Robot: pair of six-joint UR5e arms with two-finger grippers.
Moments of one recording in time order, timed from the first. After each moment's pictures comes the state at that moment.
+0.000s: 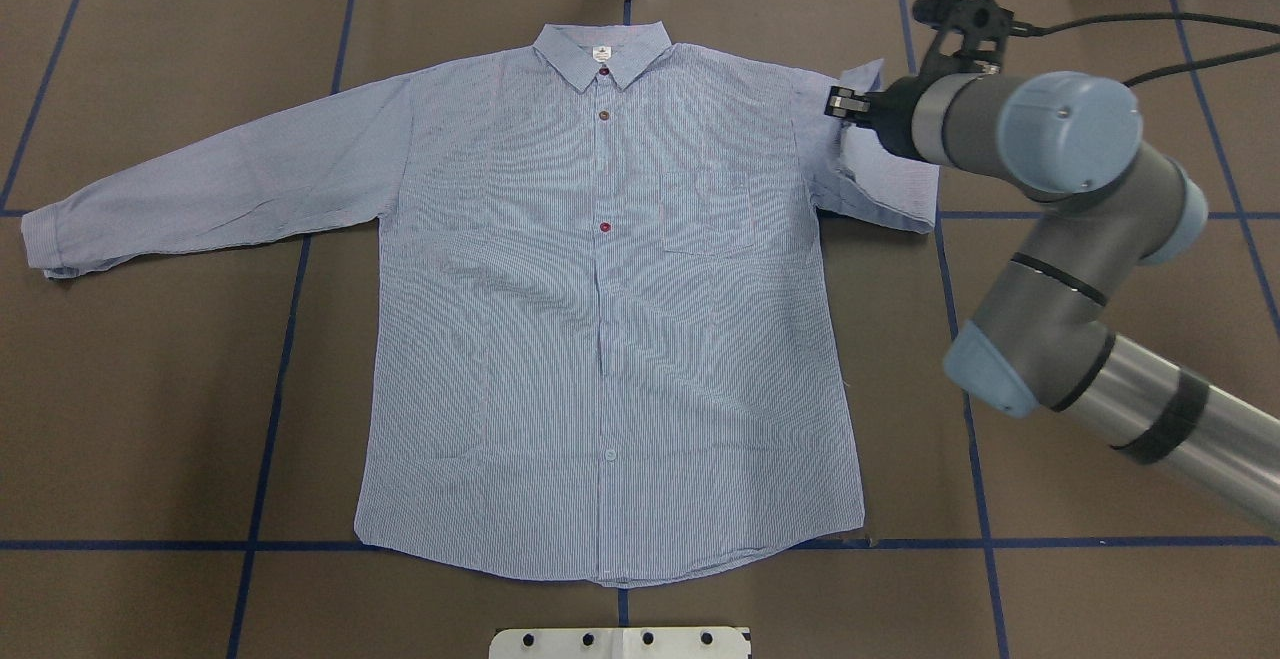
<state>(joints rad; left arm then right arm) -1.56 -1.48 -1.71 -2.27 -2.30 0.17 0.73 -1.12 1.67 -0.95 1.56 1.26</state>
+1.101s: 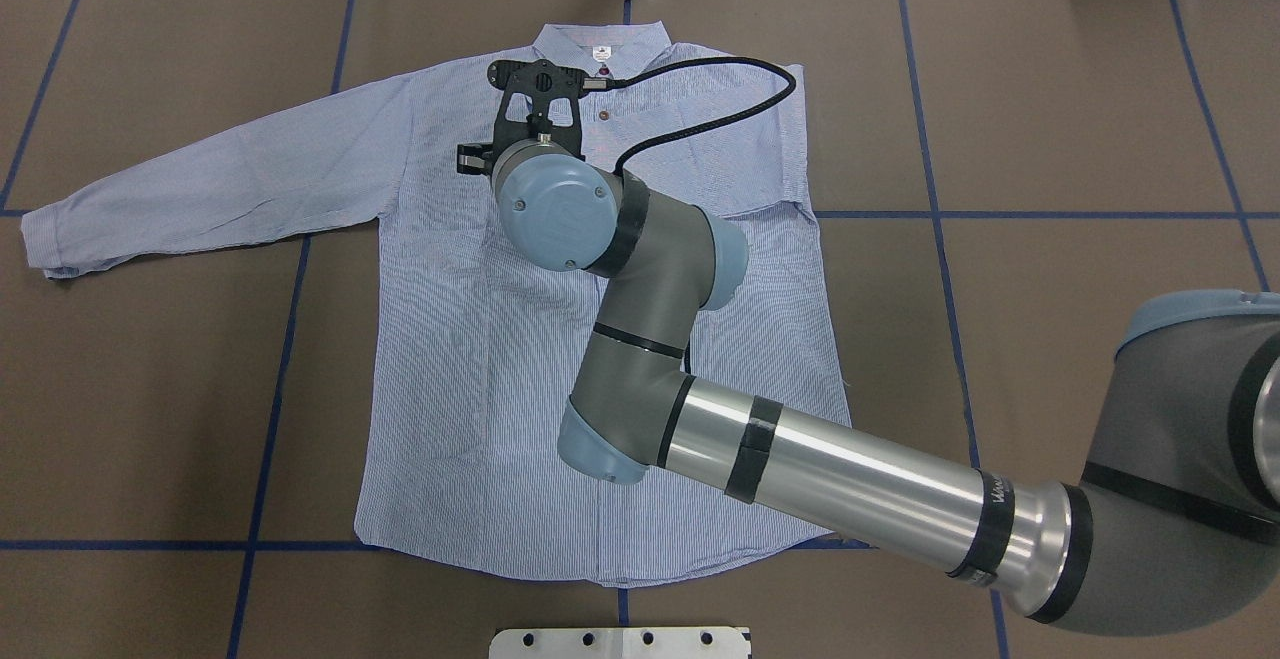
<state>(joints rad) -1.56 -1.48 -1.70 -2.27 -2.30 0.17 0.46 -0.53 1.15 -0.99 1.31 1.27</state>
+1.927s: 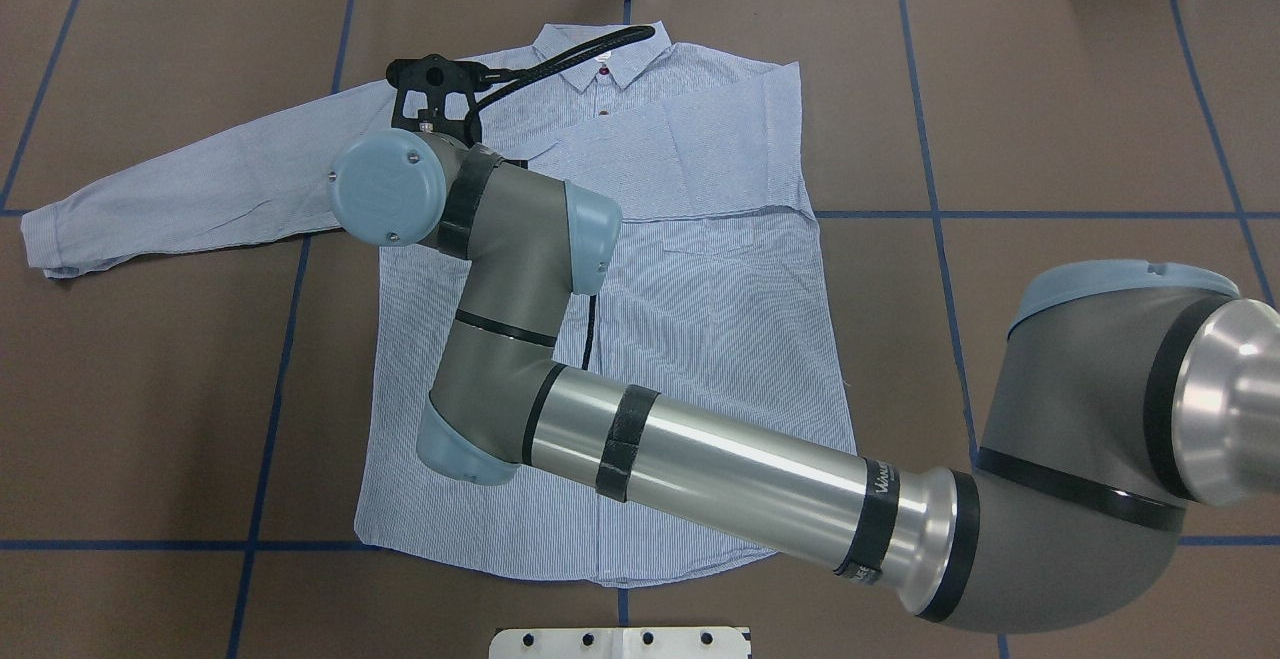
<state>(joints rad) -1.56 -1.48 -1.70 -2.27 -2.30 0.17 0.44 -0.31 0.98 -1.36 1.31 1.28</state>
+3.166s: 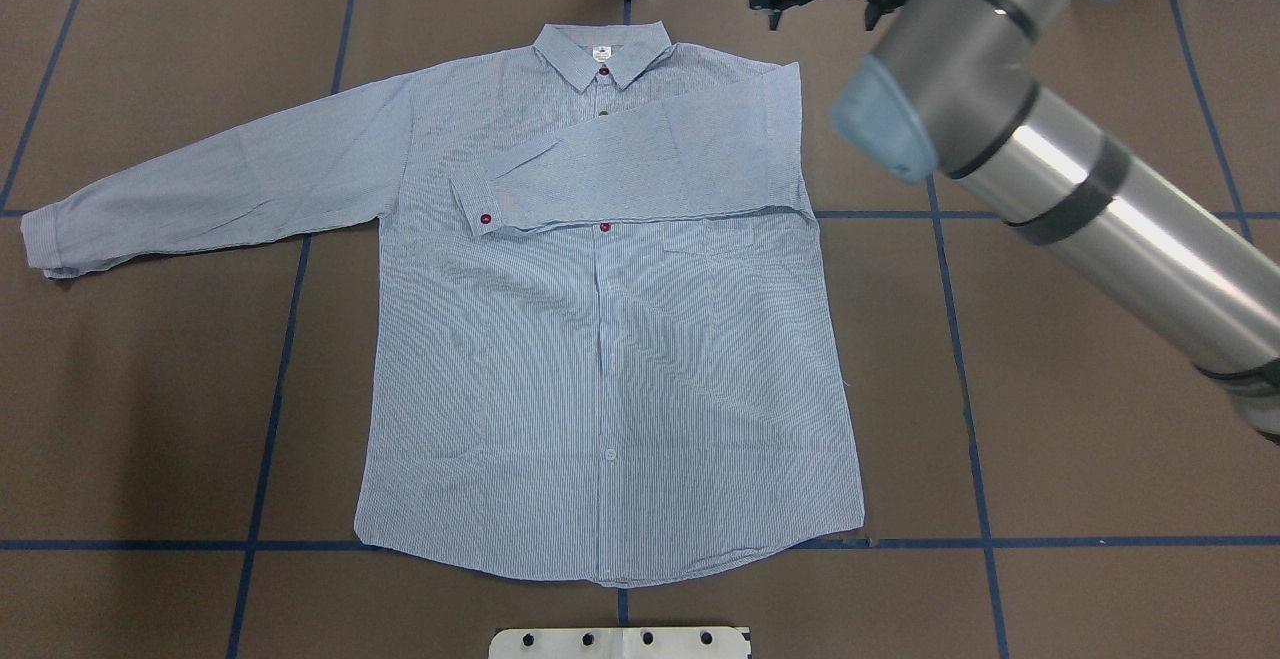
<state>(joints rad) -1.49 -1.49 -1.43 -2.66 -2.29 -0.14 0.98 -0.81 1.64 -1.71 2.00 0.83</state>
